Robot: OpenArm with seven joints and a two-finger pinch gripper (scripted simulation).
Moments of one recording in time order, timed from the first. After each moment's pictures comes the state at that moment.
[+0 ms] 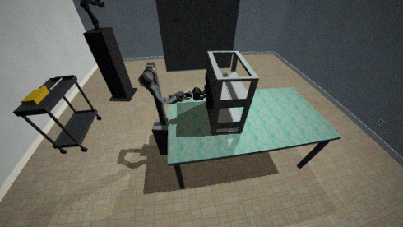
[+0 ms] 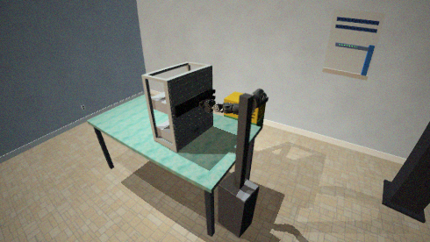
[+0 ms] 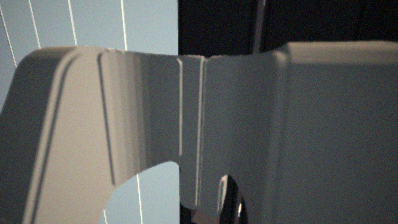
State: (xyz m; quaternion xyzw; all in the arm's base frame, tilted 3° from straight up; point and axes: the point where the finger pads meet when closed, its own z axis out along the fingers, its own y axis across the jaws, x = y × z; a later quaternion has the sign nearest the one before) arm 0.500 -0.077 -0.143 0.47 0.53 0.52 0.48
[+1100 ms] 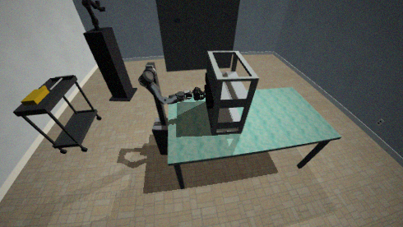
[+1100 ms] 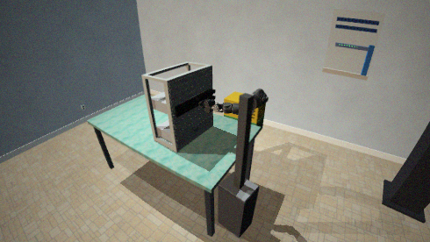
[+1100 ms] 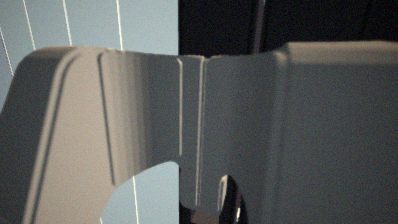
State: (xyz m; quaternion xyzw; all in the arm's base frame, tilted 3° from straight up) arm 0.503 -0.076 -0.143 0.47 0.53 0.52 0.48
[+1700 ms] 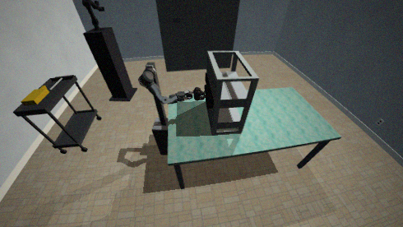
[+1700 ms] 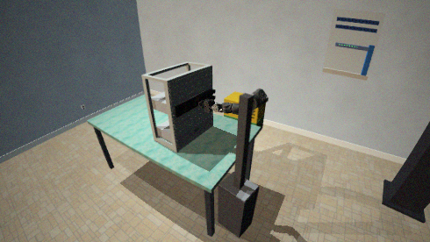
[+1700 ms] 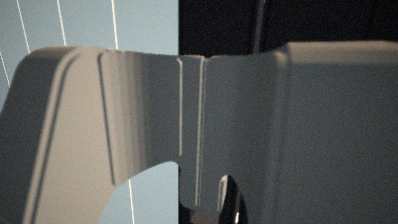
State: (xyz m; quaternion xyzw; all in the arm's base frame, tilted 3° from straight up) arm 0.506 -0.076 -0.143 0.47 0.53 0.53 0.48
